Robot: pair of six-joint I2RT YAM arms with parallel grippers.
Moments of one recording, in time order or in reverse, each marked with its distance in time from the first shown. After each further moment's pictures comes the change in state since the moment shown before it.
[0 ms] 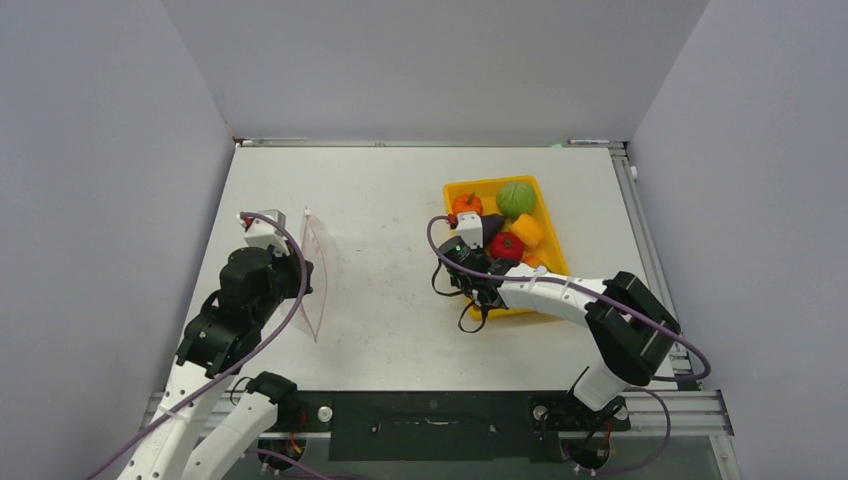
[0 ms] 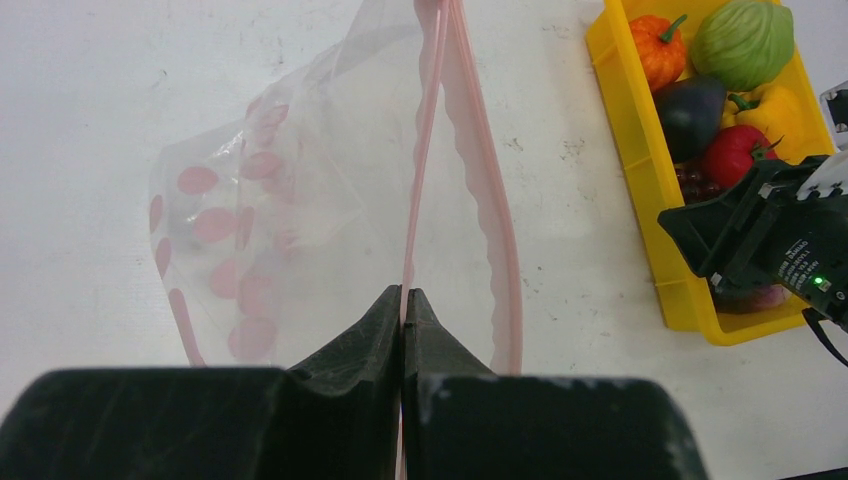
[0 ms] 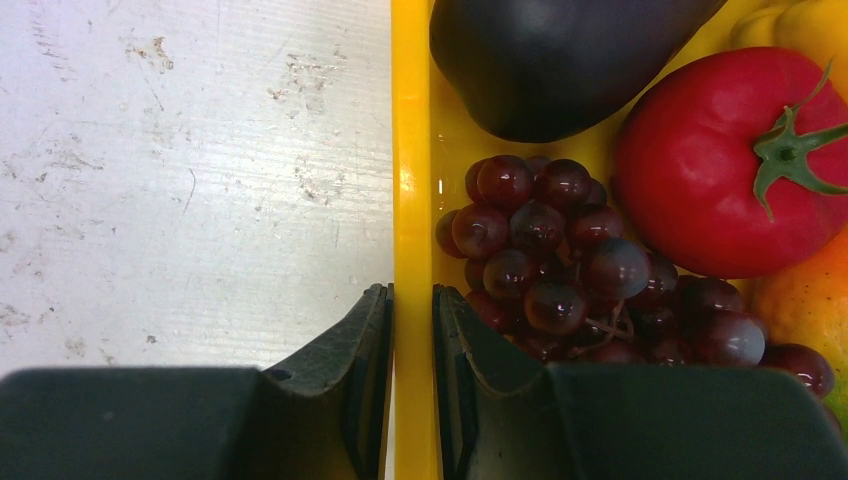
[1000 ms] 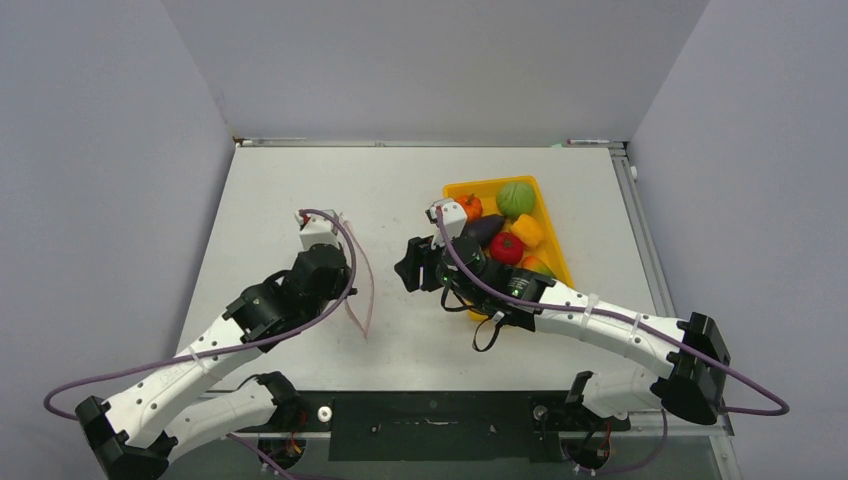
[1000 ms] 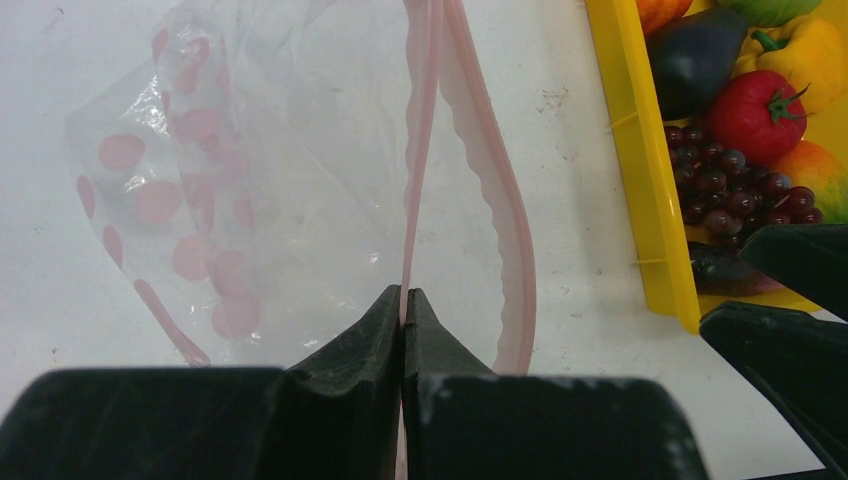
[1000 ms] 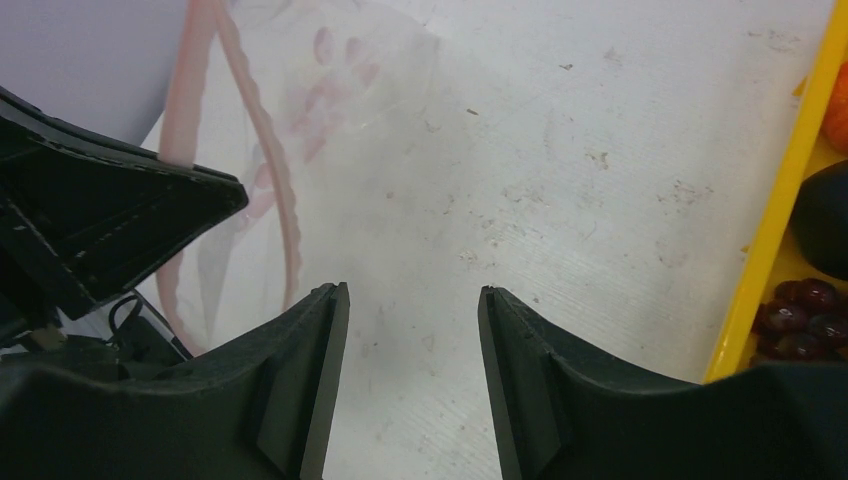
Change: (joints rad) left arm -0.421 0.246 0.047 0.000 -0.351 -0.250; right arm 0.212 -0.305 0.113 0.046 -0.265 0.010
